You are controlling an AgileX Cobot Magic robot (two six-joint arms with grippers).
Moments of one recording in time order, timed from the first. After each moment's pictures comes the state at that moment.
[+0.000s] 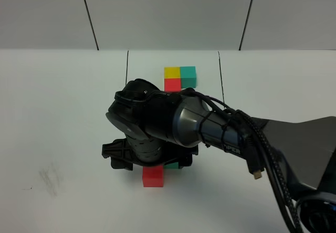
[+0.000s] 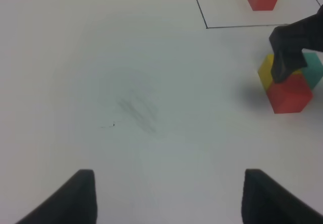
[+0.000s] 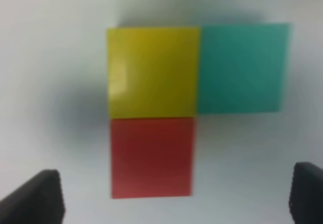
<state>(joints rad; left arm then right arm) -0.04 -0.01 -0.50 -0.12 1.05 0.06 0.97 2.18 -1.73 -0.24 1.12 1.07</state>
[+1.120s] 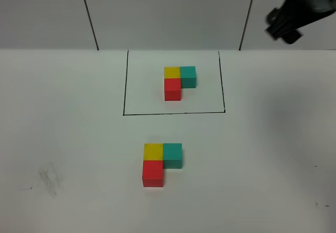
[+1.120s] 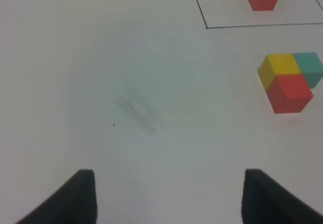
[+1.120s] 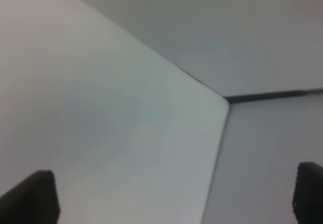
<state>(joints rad) -0.04 -0.01 -0.50 -0.12 1.05 0.06 0.51 1.70 -1.73 -0.75 1.21 0.08</state>
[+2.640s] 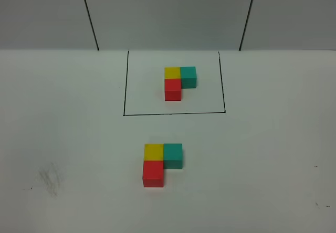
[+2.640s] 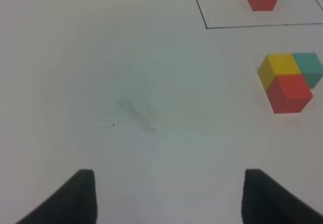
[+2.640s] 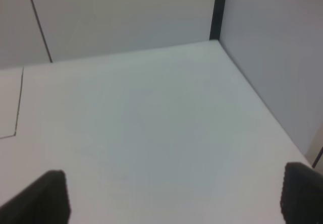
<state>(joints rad) -0.04 -0.01 -0.50 -0.12 1.05 0.06 -0.29 0.03 -0.70 0.07 1.10 0.01</state>
